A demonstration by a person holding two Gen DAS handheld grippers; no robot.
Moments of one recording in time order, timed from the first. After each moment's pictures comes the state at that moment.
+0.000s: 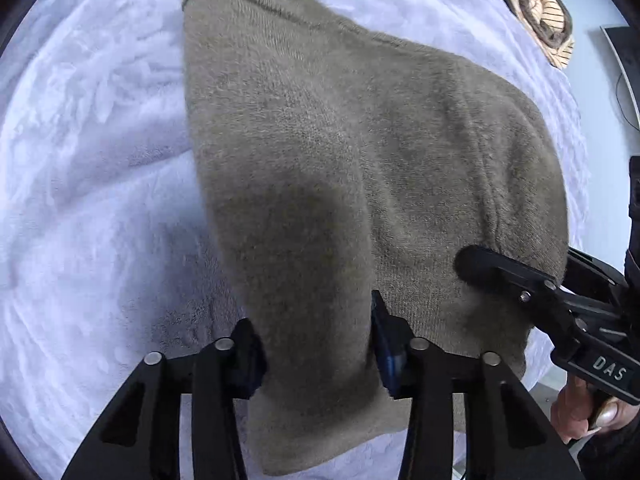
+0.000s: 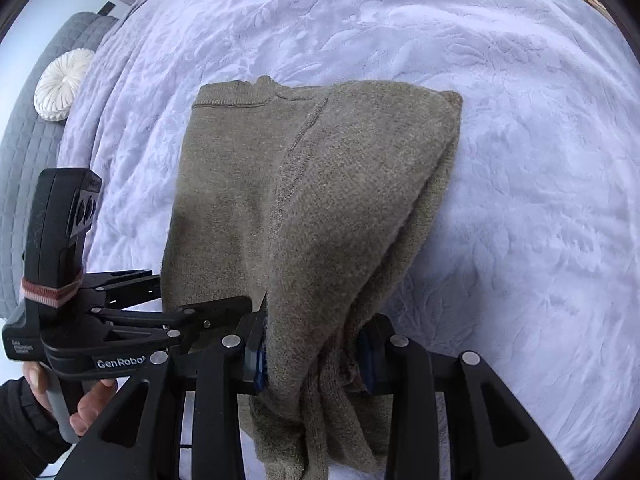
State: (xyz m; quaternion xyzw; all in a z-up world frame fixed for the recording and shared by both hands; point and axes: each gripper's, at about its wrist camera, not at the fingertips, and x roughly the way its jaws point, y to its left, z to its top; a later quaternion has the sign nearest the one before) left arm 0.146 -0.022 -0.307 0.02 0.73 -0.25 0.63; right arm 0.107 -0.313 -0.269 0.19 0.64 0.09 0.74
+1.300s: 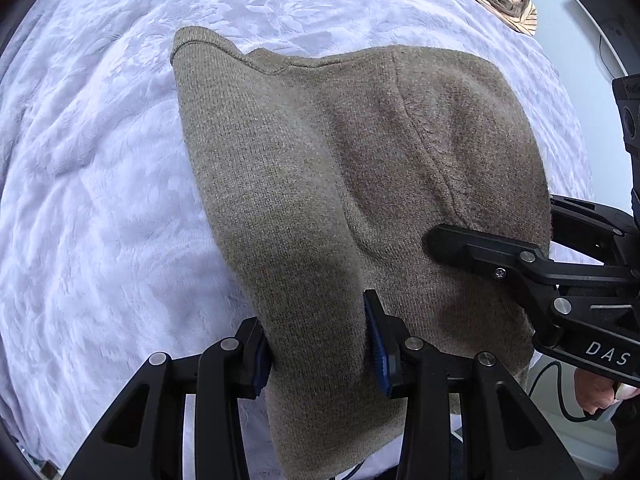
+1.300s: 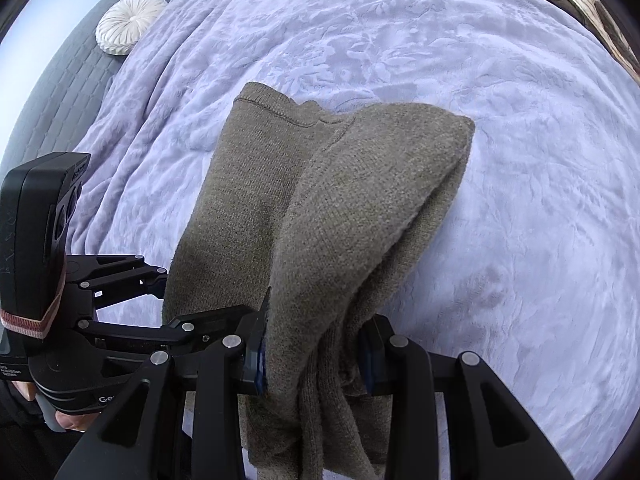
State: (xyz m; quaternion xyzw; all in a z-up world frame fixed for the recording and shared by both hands) left arm 0.058 -0.045 -0.232 0.06 0.69 -0.23 0.68; right arm 0.003 -0.235 -0.217 0.11 0.62 0.17 0.76
